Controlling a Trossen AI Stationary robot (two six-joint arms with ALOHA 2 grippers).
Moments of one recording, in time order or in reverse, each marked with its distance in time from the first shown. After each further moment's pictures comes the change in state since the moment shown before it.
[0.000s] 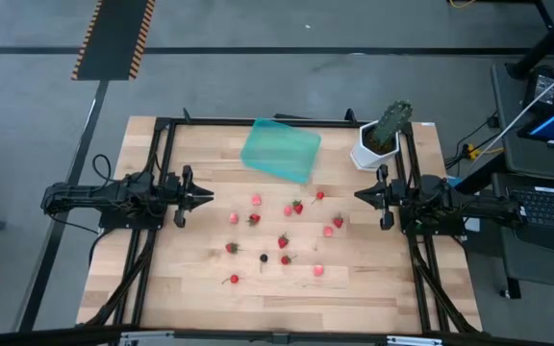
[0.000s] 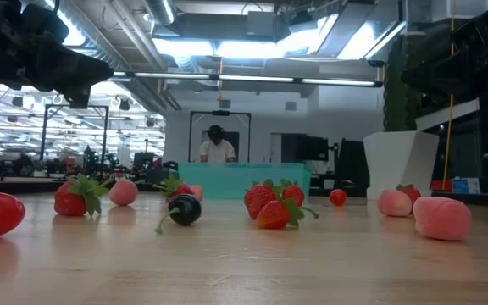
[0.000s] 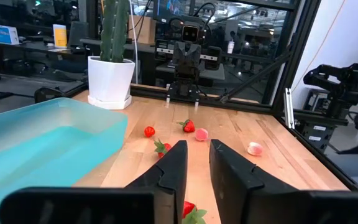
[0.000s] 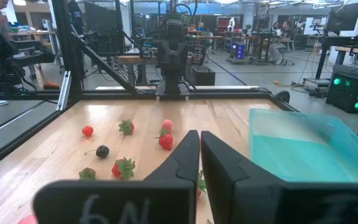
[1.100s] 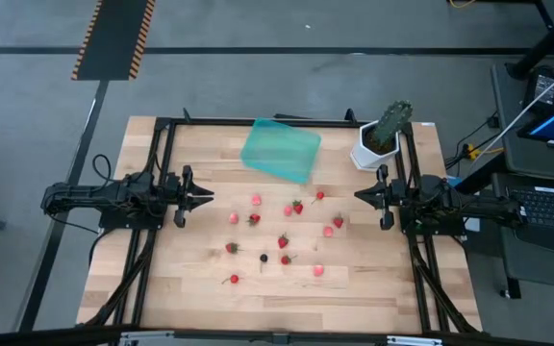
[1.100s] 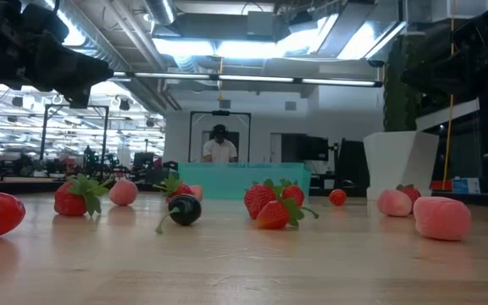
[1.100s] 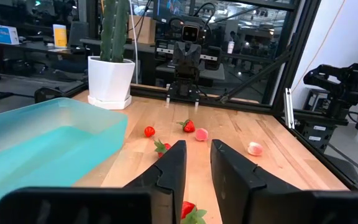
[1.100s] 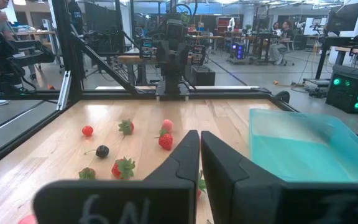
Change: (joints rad) left arm 0.000 0.000 0.000 0.000 0.000 0.000; right arm 0.000 0.000 0.000 0.000 0.000 -0.002
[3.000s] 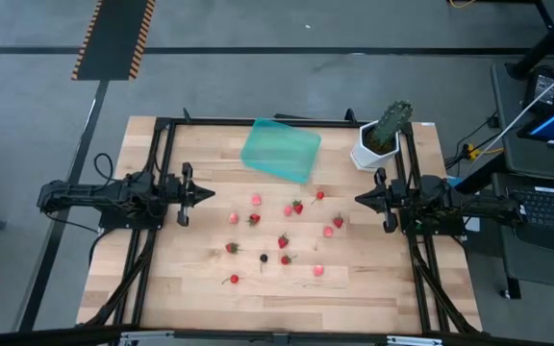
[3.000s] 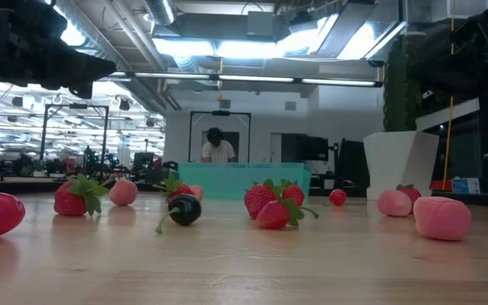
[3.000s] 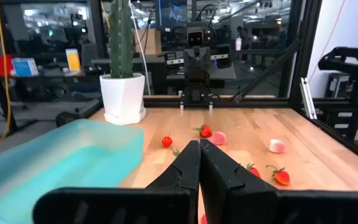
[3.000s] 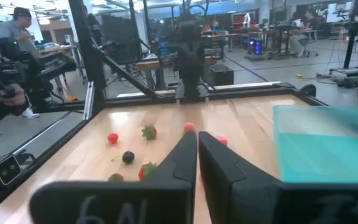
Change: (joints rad) left arm 0.001 0.079 0.000 0.095 -0.031 0.147; right arm 0.022 0.001 0.000 0.009 -0.058 0.104
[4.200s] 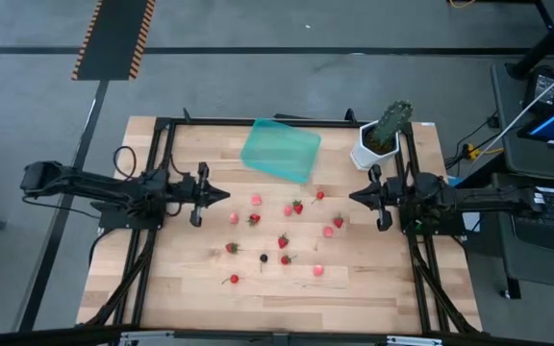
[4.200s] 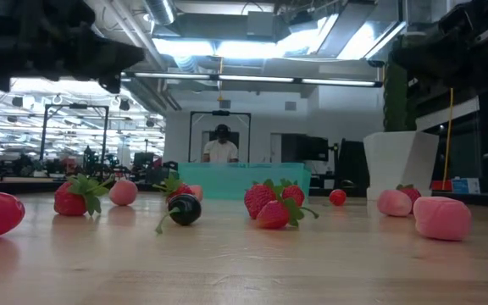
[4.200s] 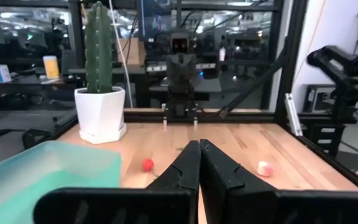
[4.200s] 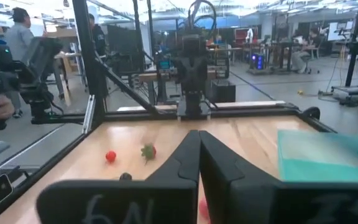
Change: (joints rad) left arm 0.030 0.652 0.067 0.631 0.095 -0.018; right arm 0.001 0.356 0.038 0.382 -0.006 -0.044
